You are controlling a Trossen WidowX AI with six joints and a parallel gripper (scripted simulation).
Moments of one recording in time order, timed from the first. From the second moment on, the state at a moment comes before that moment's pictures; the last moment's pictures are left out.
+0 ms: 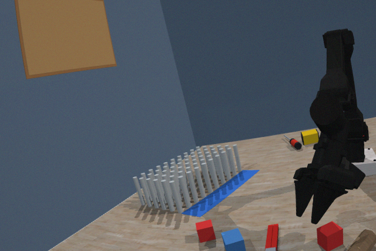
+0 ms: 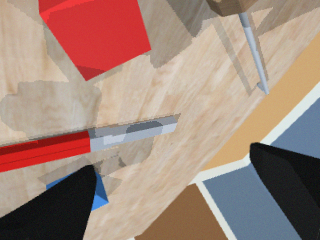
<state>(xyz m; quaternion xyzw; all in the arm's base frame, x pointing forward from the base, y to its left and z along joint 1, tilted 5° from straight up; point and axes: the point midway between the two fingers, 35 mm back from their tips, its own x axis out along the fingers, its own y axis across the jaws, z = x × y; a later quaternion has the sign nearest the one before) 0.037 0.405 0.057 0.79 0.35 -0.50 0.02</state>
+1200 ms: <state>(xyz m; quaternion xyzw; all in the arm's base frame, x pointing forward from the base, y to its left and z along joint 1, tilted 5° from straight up) -0.062 0.416 0.054 0.73 0.45 -0.48 0.20</state>
